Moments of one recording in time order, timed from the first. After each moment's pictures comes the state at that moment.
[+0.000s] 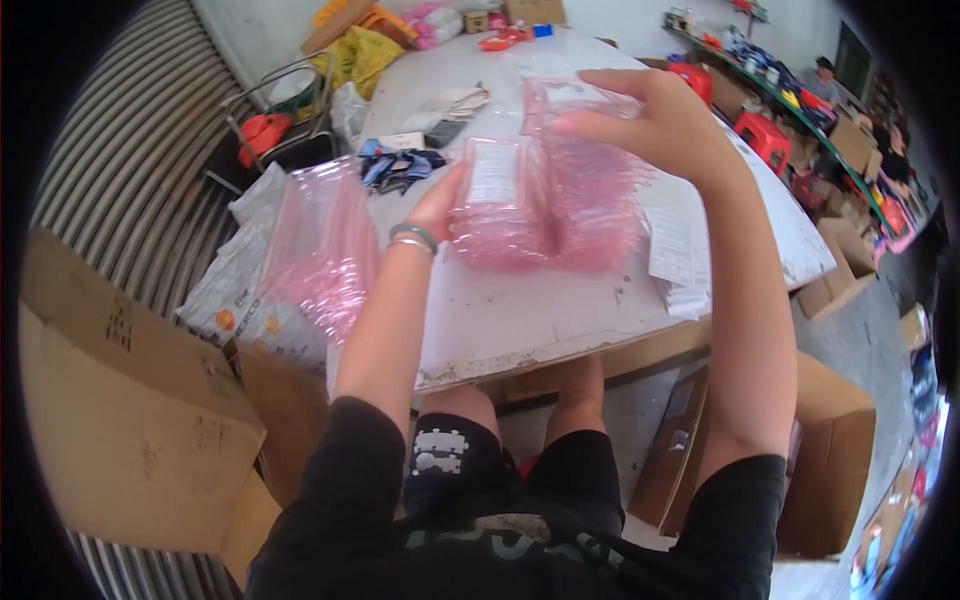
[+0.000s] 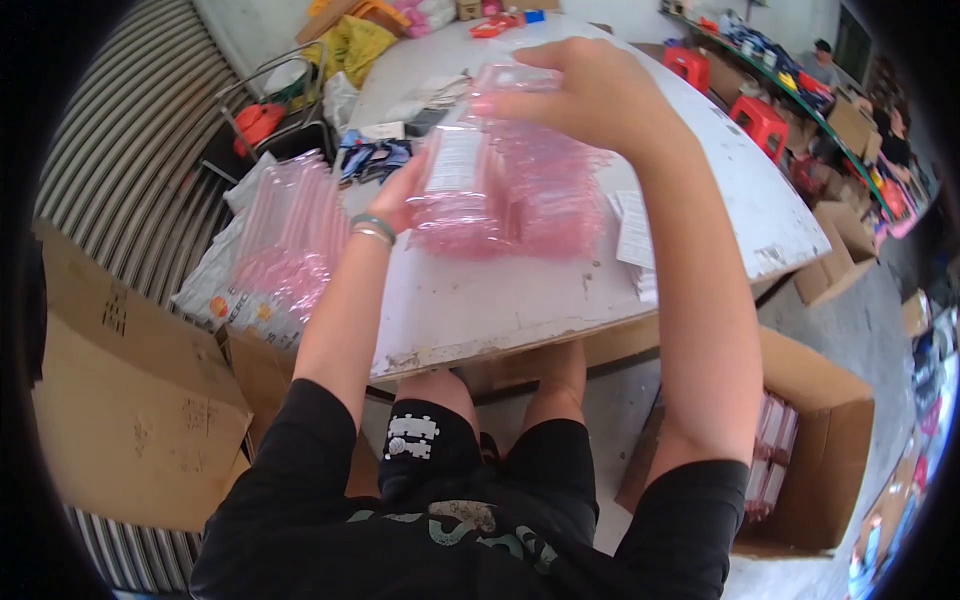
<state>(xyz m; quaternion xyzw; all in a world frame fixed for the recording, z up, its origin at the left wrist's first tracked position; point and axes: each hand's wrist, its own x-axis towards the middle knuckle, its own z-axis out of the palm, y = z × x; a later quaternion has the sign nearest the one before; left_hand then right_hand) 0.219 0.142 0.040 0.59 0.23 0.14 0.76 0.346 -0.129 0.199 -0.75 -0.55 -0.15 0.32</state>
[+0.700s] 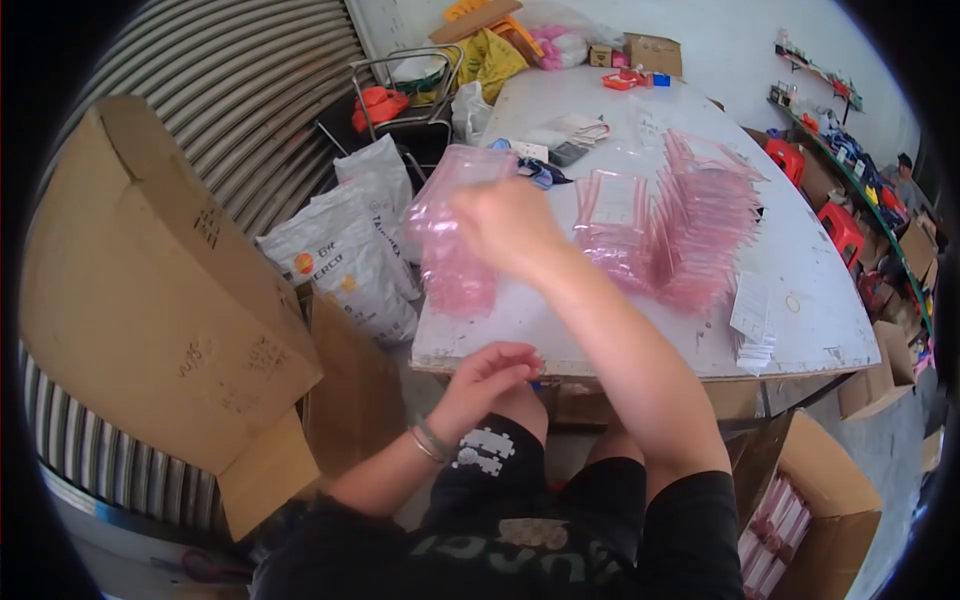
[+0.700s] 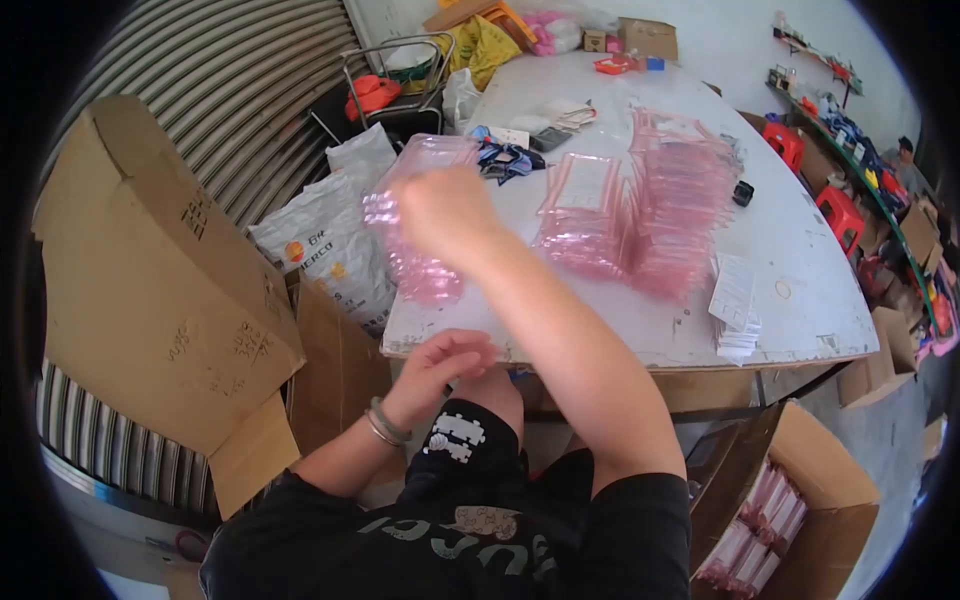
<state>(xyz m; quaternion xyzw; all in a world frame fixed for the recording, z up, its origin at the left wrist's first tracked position) -0.037 -0.007 -0.006 0.60 0.19 0.26 0.73 0.132 0.023 0.149 -0.58 -0.74 -0.11 0.32</state>
